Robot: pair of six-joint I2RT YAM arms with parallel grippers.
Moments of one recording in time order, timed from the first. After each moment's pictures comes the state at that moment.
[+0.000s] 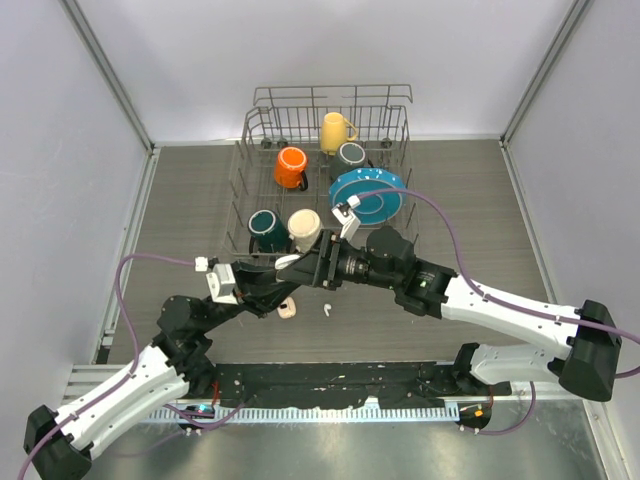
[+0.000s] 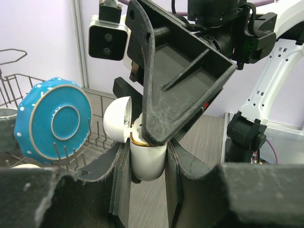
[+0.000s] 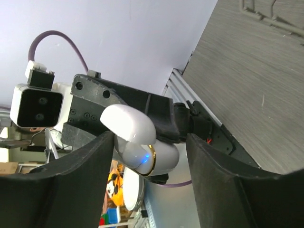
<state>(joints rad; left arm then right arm) -0.76 0.48 0.24 0.65 0.37 -0.21 1.04 1.17 0.89 0.15 -0.21 1.09</state>
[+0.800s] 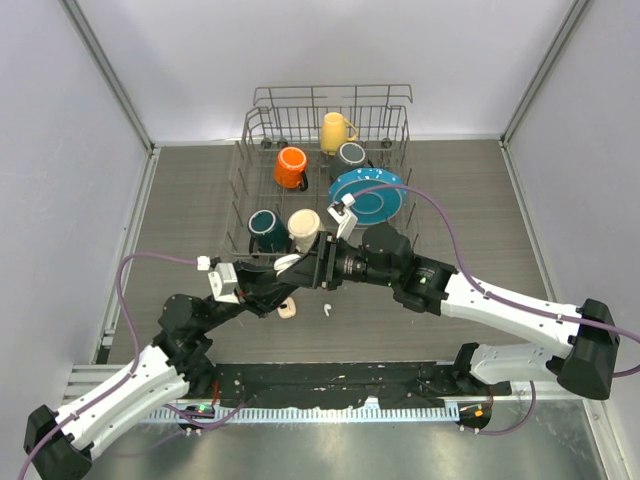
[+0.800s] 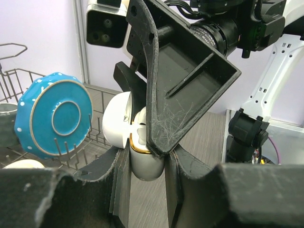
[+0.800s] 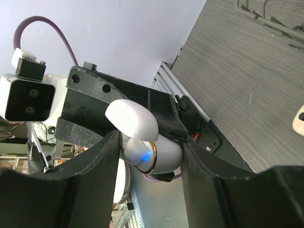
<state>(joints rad) -0.76 0.49 0.24 0.63 0.37 -0.21 1.04 1.18 0.93 0.08 -0.23 1.02</state>
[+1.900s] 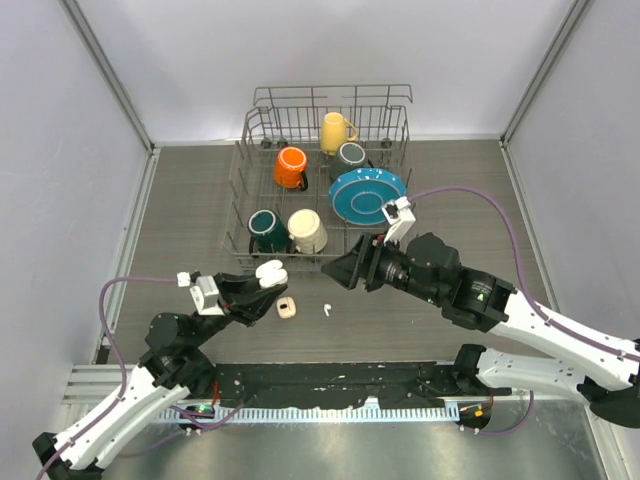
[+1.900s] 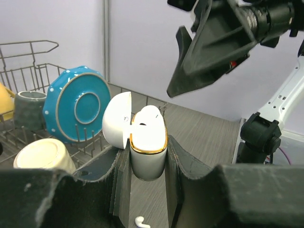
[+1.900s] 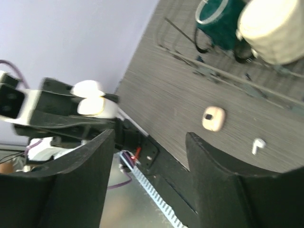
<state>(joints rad) -0.76 0.21 0.18 0.43 0.26 -0.21 1.05 0.90 0.95 -0.26 0.09 0.82</state>
